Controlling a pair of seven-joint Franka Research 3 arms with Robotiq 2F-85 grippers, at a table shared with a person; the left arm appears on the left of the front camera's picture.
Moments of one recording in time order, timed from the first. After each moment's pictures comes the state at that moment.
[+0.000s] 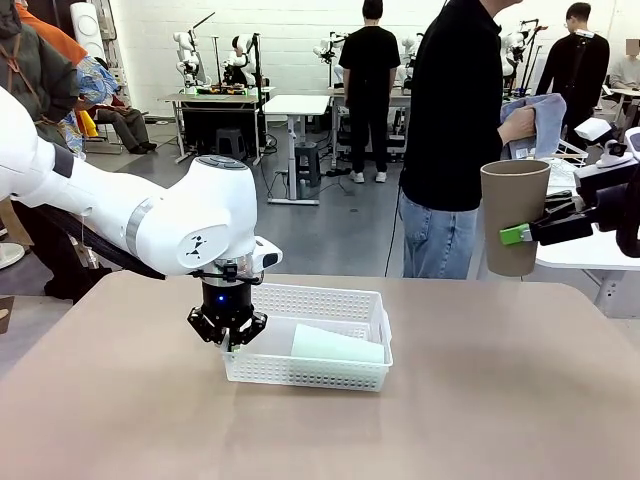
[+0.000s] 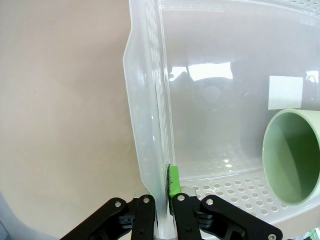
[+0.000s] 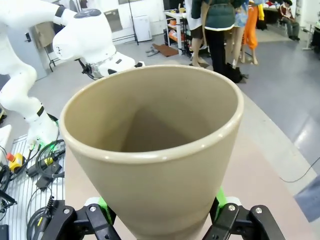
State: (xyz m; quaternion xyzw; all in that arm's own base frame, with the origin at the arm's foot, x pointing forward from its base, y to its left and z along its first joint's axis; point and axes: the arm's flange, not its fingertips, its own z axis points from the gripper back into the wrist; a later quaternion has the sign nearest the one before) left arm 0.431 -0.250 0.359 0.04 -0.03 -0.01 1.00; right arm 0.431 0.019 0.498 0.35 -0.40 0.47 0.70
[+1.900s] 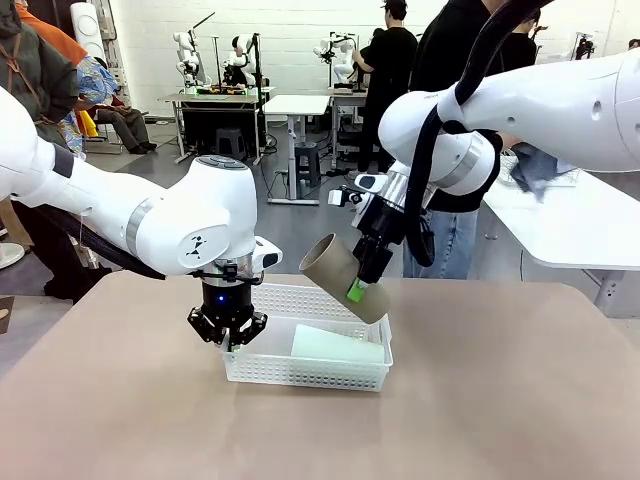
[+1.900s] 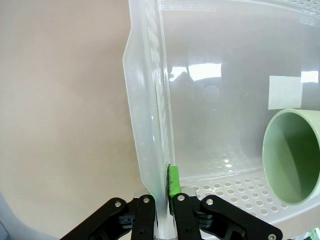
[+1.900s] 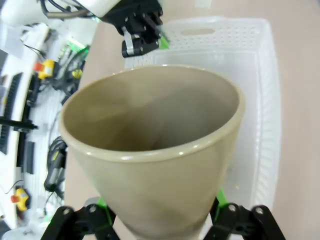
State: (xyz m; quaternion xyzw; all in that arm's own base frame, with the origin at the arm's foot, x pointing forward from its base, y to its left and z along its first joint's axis) left arm 0.431 -0.250 0.359 0.04 -0.03 -0.01 1.00; right arm 0.555 0.312 0.414 0.31 -0.04 0.69 0.66
